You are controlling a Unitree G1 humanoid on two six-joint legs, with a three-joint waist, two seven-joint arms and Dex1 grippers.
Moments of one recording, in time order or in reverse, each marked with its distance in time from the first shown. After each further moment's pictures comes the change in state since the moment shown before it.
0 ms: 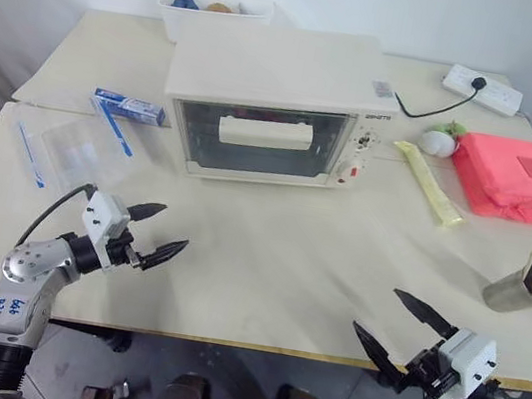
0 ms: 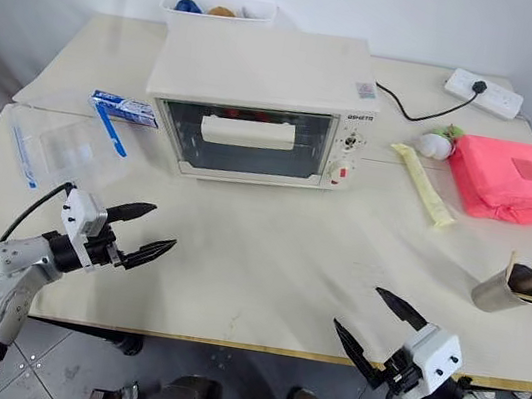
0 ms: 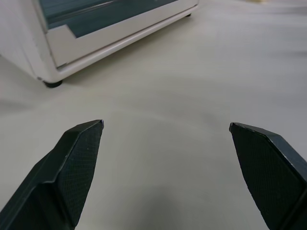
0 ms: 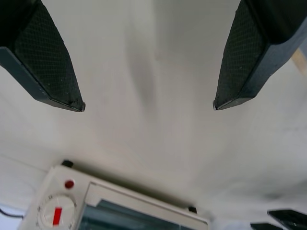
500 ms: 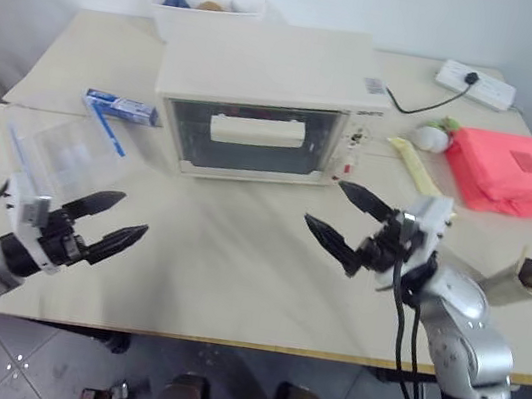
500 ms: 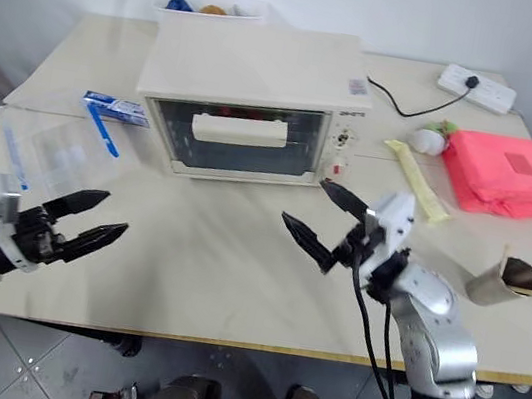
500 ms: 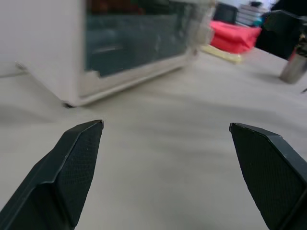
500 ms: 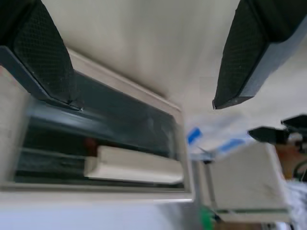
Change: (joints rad) left arm 0.189 0.091 0.310 -0.170 -0.371 0.268 -0.074; right arm -0.791 0.088 0.211 0.173 0.202 0.507 -0.081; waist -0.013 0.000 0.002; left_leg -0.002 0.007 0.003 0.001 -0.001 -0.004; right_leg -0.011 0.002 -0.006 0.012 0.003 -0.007
